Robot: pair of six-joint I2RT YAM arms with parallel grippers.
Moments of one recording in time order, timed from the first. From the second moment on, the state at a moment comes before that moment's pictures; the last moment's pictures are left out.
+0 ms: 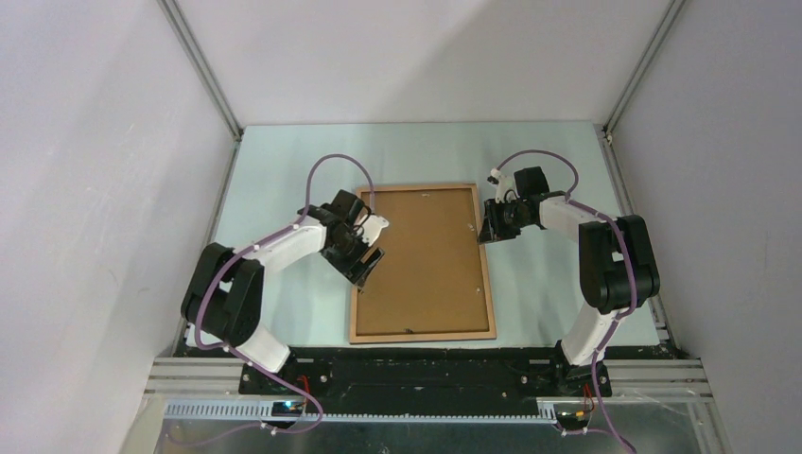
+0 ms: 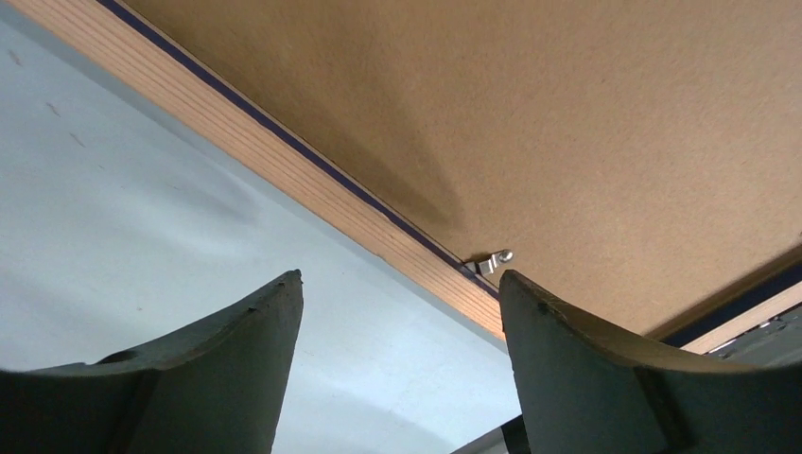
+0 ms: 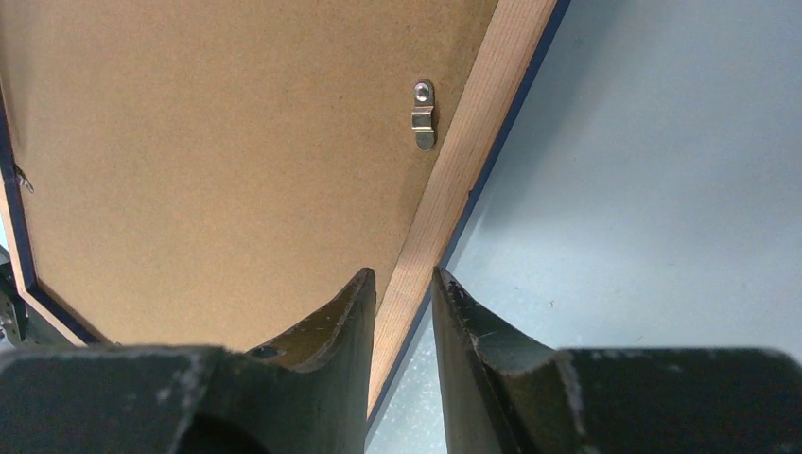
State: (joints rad) left arm -0.46 1.57 0.96 -0.72 0.15 0.27; right arm 0.19 1.77 1.06 -0.36 -0.51 0.02
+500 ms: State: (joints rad) left arm -0.46 1.61 1.03 -0.72 0.15 0.27; right arm 0.18 1.77 1.06 -0.36 -0.53 0.02
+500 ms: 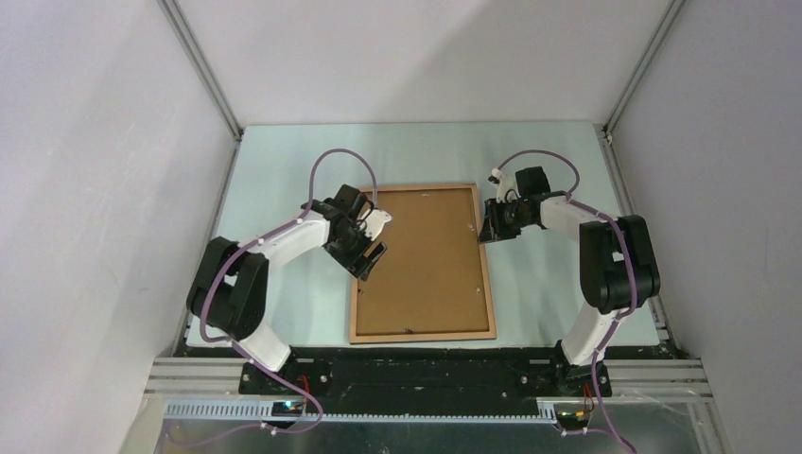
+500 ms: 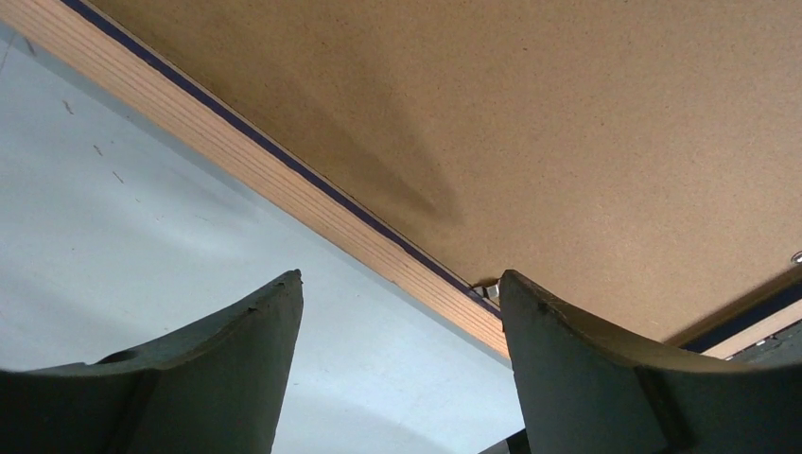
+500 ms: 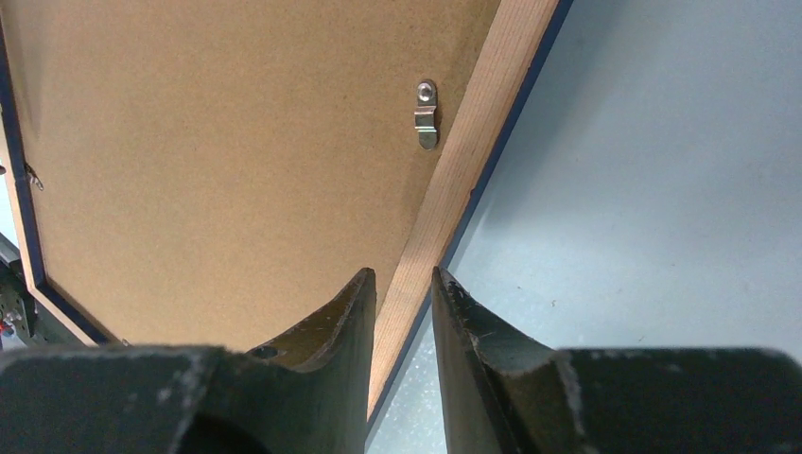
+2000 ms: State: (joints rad) left arm -0.49 1.56 0.89 -0.60 0.10 0.32; right arm 0.17 1.77 1.06 -0.36 -0.54 0.03
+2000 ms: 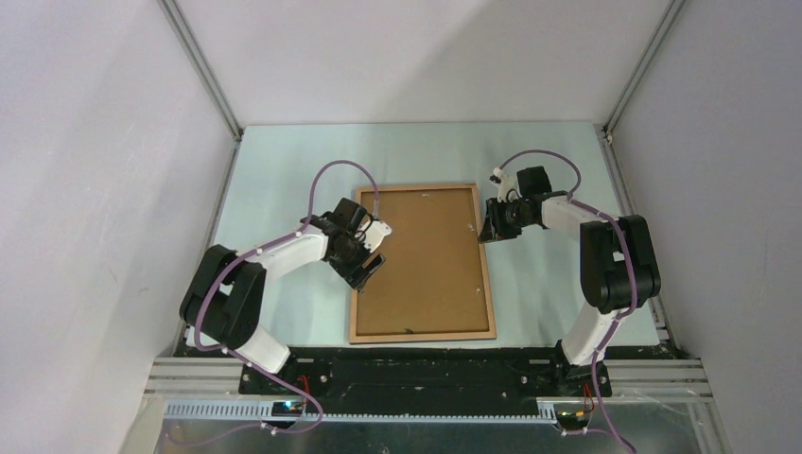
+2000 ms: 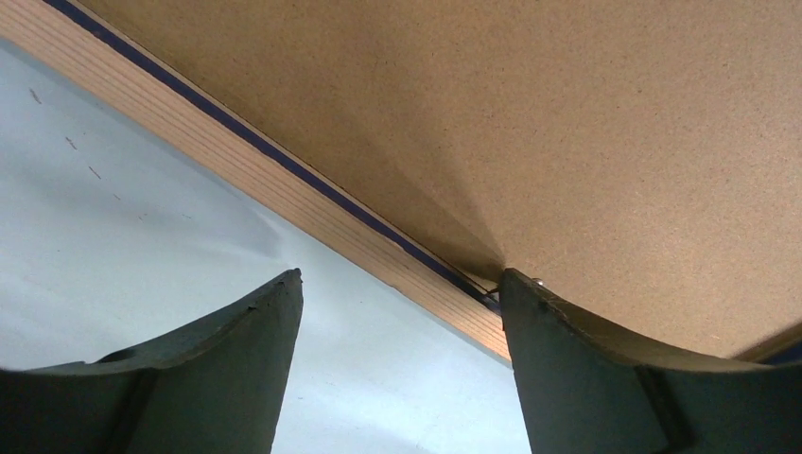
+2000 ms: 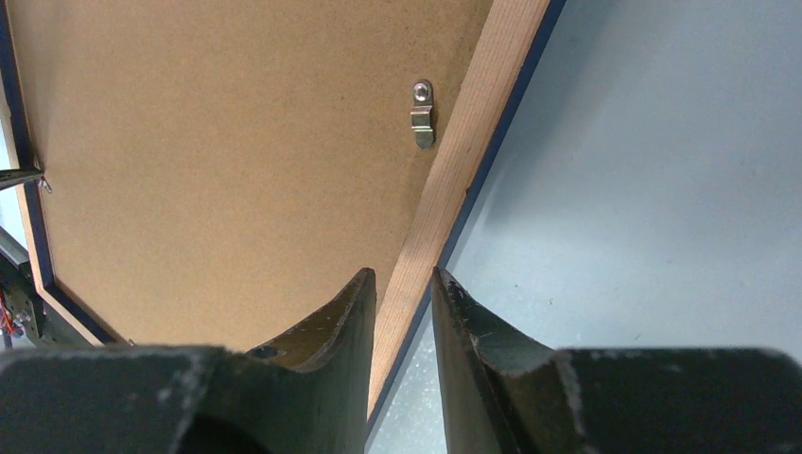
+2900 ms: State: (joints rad) left arm -0.49 1.53 0.92 -0.66 0.08 0.34; right arm 0.17 1.77 1.06 -0.36 -0.54 0.03
